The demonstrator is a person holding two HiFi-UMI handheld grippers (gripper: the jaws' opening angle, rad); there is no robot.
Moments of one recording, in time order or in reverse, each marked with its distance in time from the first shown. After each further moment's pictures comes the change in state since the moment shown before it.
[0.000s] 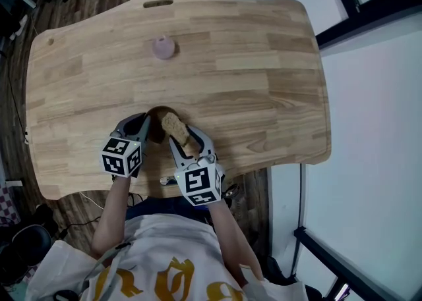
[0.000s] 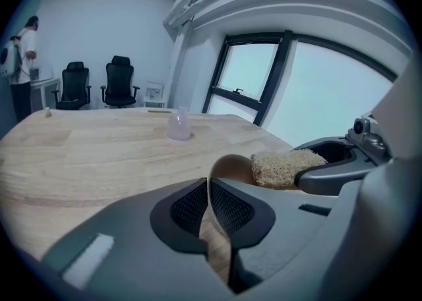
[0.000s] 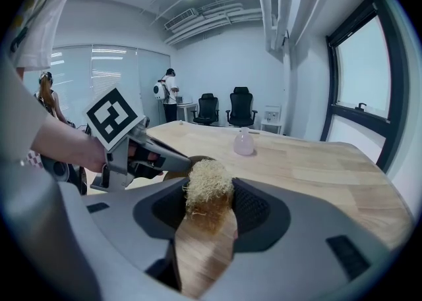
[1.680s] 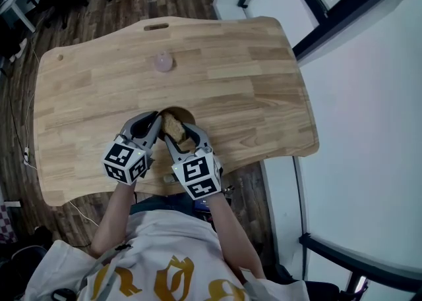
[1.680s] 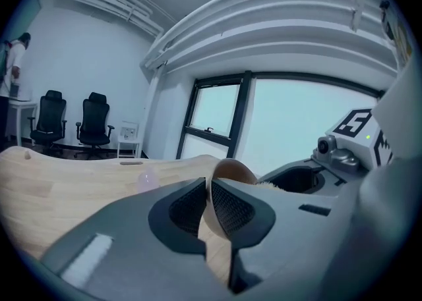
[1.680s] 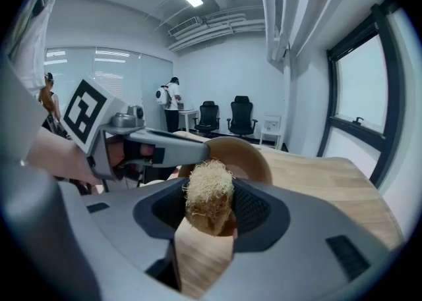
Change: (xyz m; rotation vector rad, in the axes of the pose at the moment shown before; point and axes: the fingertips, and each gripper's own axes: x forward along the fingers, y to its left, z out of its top) left arm -0.083 -0.078 0.087 0.152 -0.335 -0.188; right arm -0.045 0.035 0.060 -0.023 -0.044 -0.019
